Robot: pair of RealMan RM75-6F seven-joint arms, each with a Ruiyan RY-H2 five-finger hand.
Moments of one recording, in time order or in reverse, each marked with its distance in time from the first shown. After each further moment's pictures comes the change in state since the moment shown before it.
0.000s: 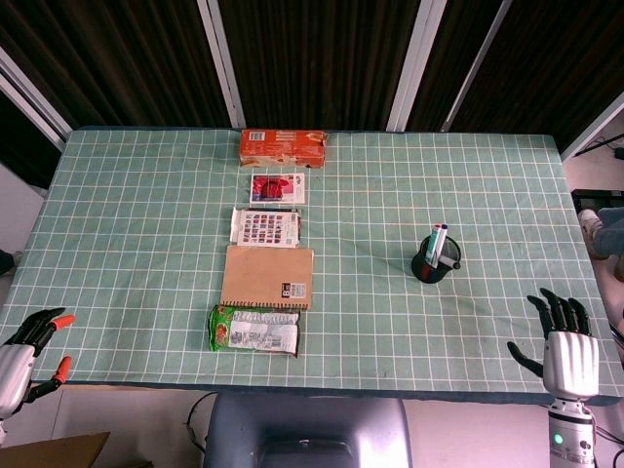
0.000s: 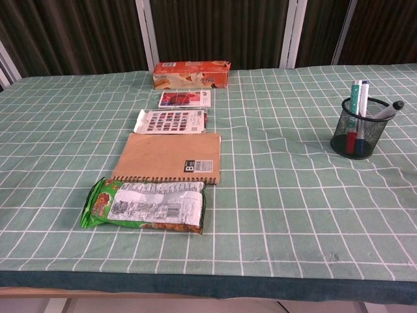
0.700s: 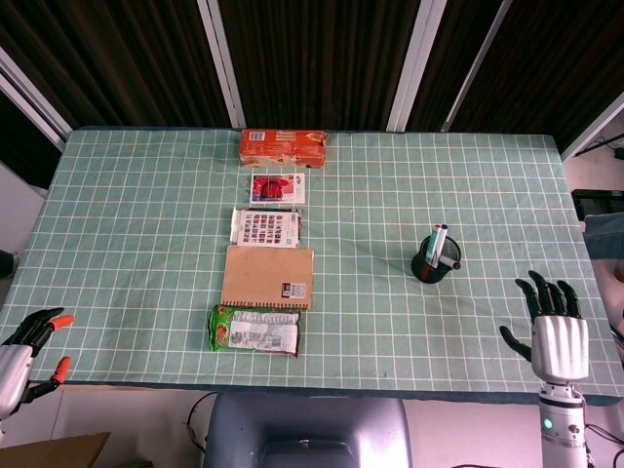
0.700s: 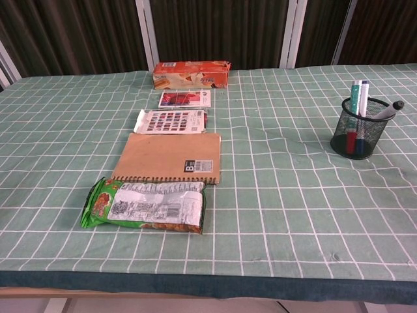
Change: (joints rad) left arm 0.002 0.003 0.001 0.011 0.006 0.006 -0.024; right arm 0.062 0.030 0.039 -0.077 -0.044 -0.005 -0.167
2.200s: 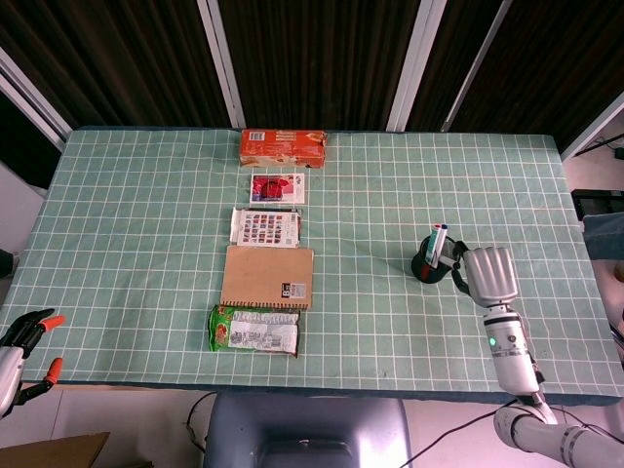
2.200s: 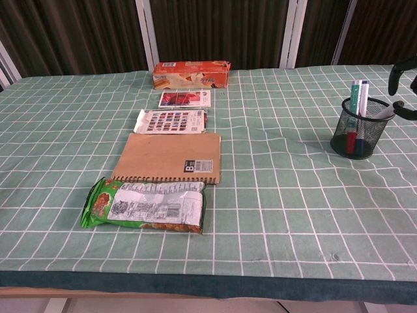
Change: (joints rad) left arm 0.016 0.008 -0.005 -0.009 -0.020 0.008 0.003; right arm 0.352 -0.023 0.094 0.044 0.273 -0.432 -0.183
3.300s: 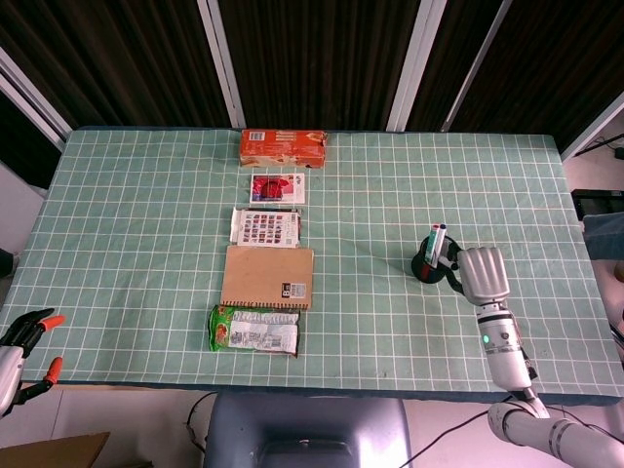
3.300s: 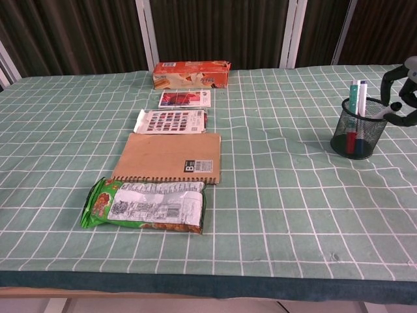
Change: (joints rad) left arm -0.001 0.000 -0.002 0.000 -0.006 -0.006 -0.001; right arm 0.037 -0.054 -0.033 0.104 0.003 0.004 0.073
